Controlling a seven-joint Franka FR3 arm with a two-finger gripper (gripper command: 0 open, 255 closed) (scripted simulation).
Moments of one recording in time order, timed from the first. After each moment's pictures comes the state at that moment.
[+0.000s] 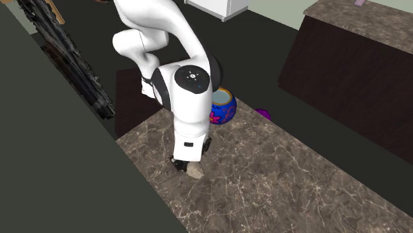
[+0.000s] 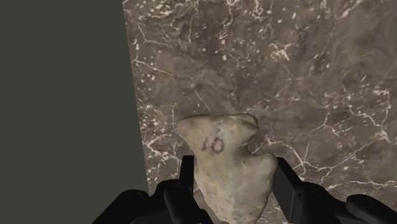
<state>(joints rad) 0.10 0.21 0.11 -1.89 -0.16 2.16 -0.16</state>
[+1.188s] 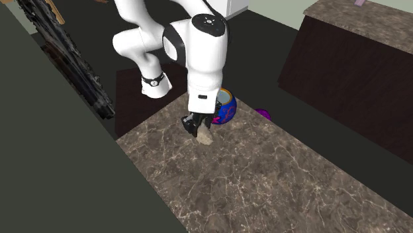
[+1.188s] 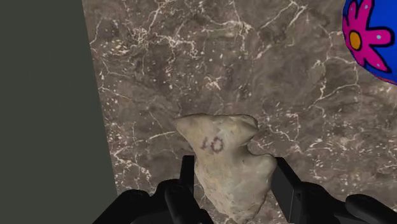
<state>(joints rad) 0.16 -0.04 0.17 -2.05 -0.13 2.07 -0.06</state>
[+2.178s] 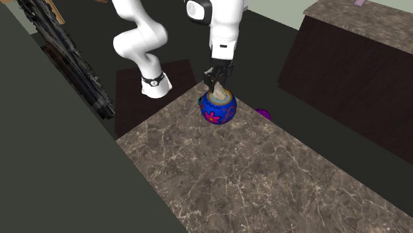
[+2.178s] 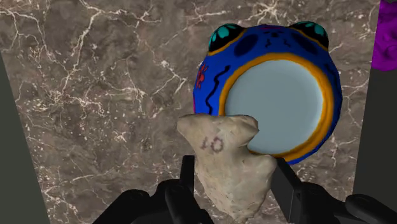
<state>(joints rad) 0.32 -0.36 0.34 -2.34 -0.02 2.02 0.20</state>
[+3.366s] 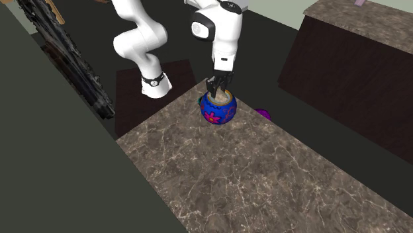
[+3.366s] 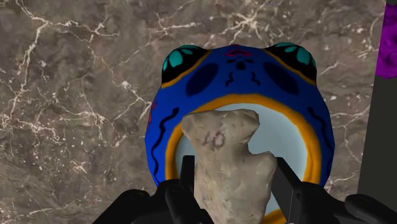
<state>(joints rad) 0.35 -0.33 0.42 -2.51 -0.01 2.21 0.30</state>
